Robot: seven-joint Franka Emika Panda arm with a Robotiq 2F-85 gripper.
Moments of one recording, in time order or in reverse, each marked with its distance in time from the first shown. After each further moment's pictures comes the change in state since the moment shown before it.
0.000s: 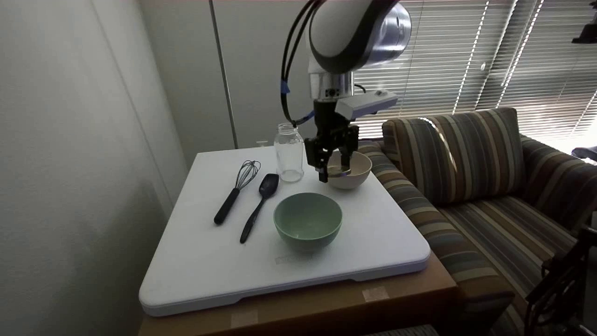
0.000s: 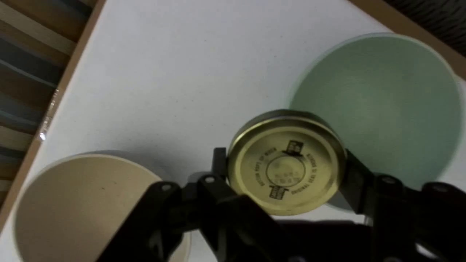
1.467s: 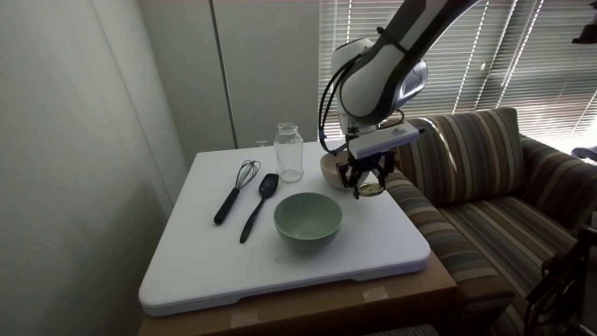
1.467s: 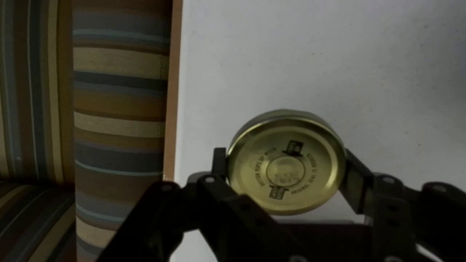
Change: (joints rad) arm 0.019 0.106 -0.129 -0.063 -0.054 0.083 0.399
